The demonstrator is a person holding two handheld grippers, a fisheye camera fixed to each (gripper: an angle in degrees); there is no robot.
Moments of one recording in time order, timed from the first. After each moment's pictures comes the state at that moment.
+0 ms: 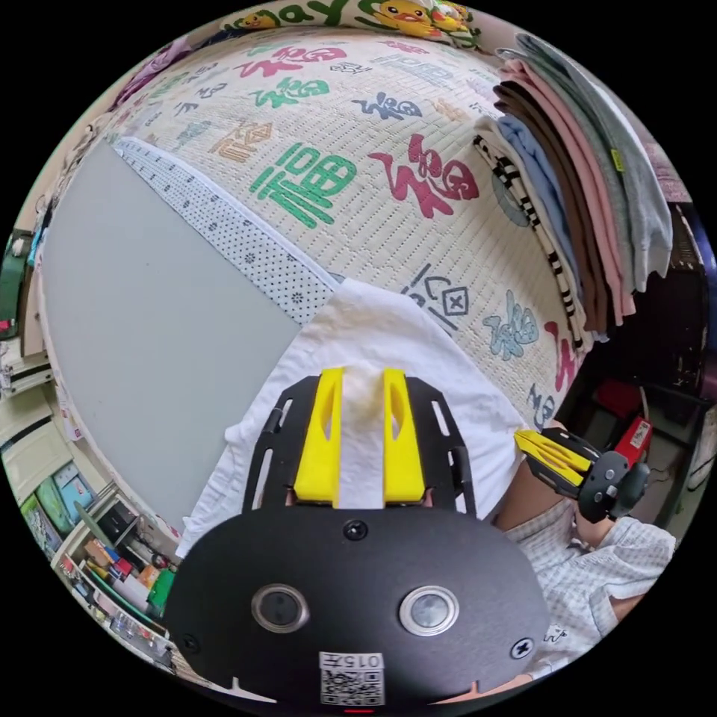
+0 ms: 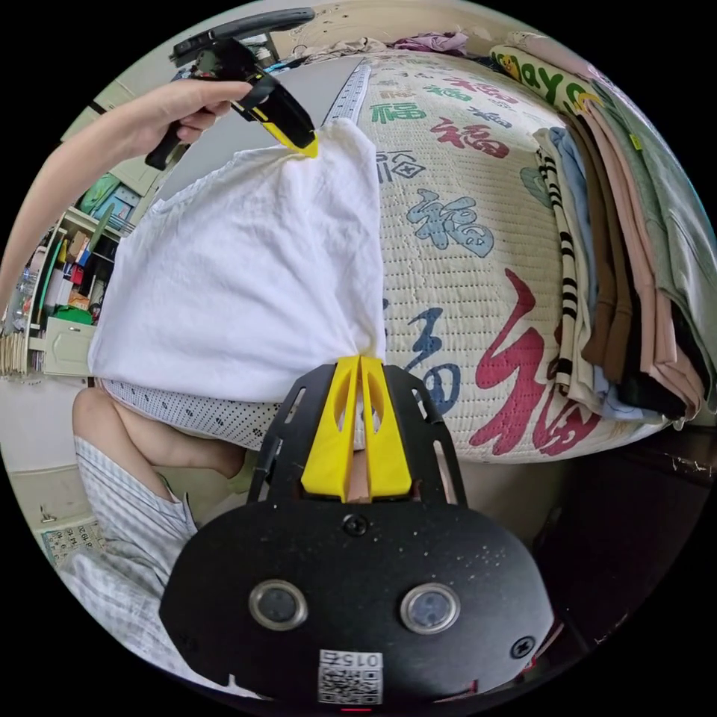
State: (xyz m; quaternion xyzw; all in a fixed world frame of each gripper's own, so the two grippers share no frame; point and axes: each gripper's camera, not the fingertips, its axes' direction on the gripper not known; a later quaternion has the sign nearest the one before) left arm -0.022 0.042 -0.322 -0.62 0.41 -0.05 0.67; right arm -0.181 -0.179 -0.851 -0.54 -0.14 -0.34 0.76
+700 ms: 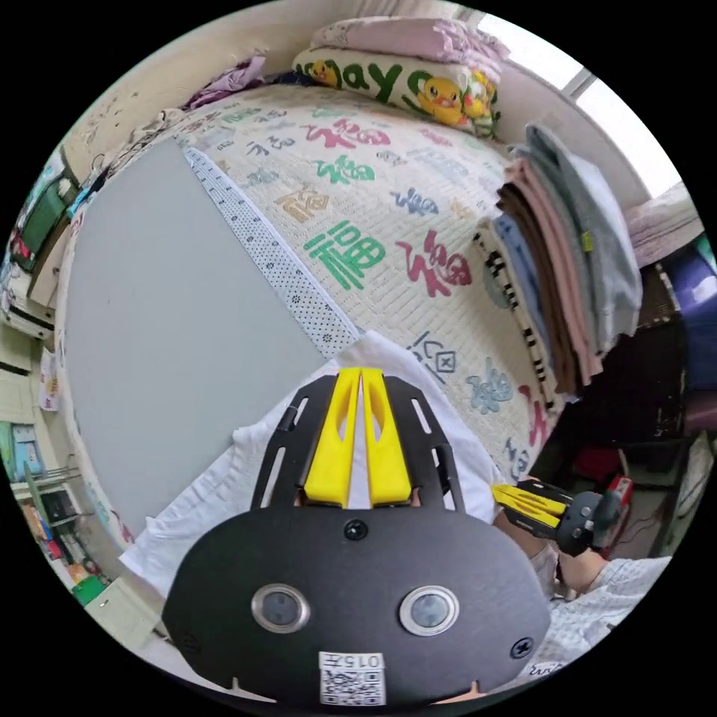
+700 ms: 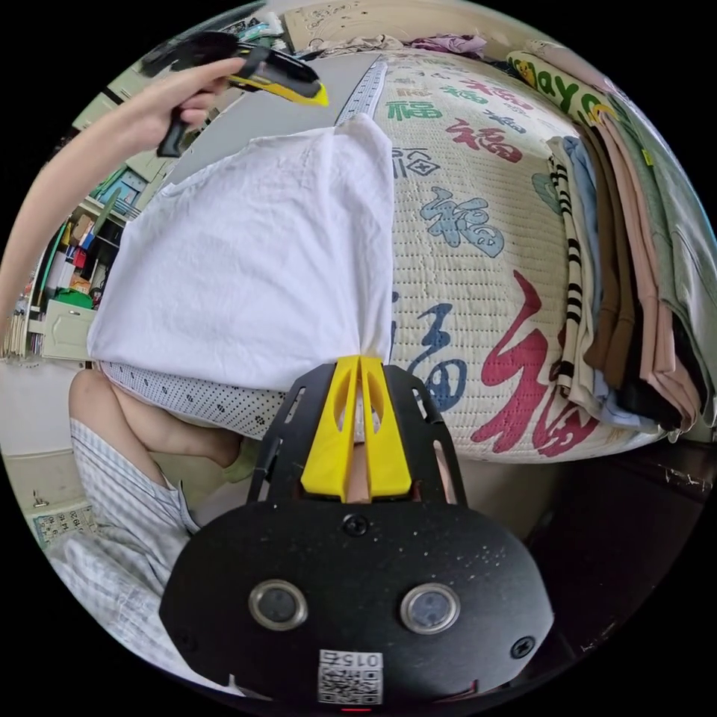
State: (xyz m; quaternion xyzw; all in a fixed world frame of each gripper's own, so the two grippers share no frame) left arm -0.137 0.068 -0.419 -0.49 0.40 -0.26 0.73; right arm -0.206 -0.278 -0.867 -0.54 -0.14 -0.36 0.75
